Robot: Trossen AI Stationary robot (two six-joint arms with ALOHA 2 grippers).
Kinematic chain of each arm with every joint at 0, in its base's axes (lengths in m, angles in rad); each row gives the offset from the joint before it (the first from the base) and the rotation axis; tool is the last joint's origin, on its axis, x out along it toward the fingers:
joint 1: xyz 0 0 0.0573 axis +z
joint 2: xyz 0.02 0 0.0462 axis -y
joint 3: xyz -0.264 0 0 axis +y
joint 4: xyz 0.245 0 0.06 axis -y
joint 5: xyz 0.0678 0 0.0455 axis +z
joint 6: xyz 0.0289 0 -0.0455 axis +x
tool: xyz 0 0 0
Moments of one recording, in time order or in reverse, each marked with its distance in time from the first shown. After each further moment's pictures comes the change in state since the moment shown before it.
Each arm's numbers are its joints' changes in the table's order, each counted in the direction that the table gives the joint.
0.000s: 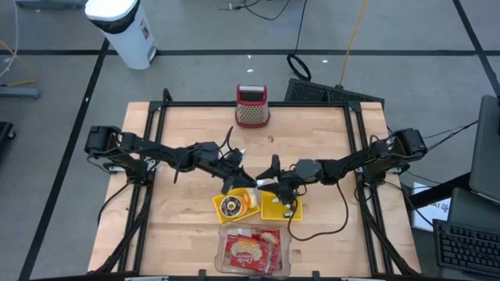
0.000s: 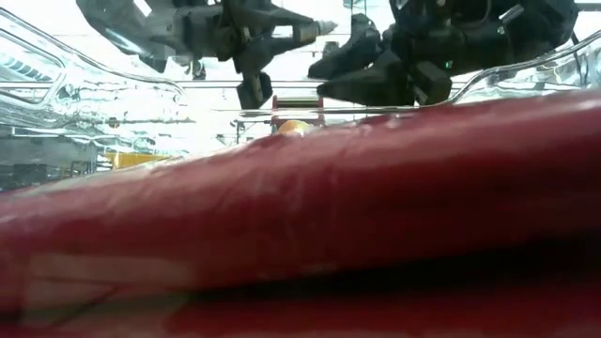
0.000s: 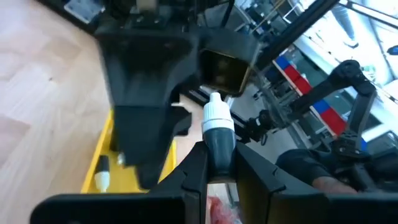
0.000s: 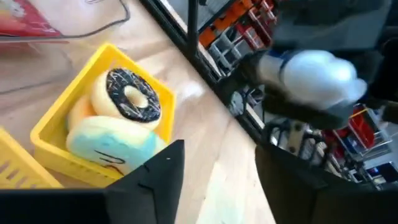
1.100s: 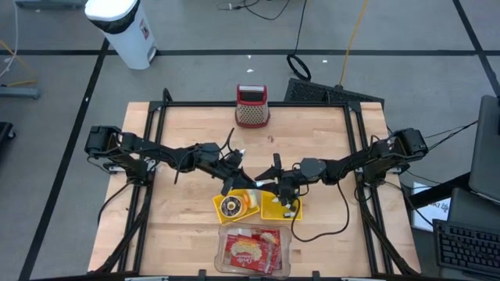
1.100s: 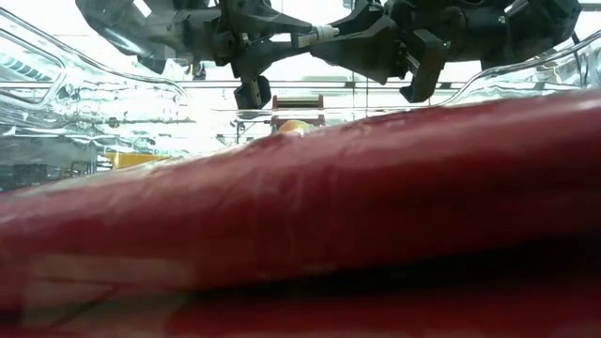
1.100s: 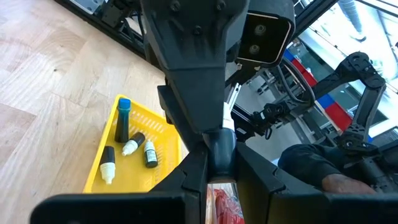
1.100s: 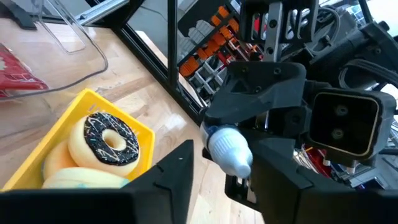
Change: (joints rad) left arm -0.005 -0.001 0.003 -0.019 0.000 0.013; right arm 0.008 0.004 -0.003 0.120 0.031 0.015
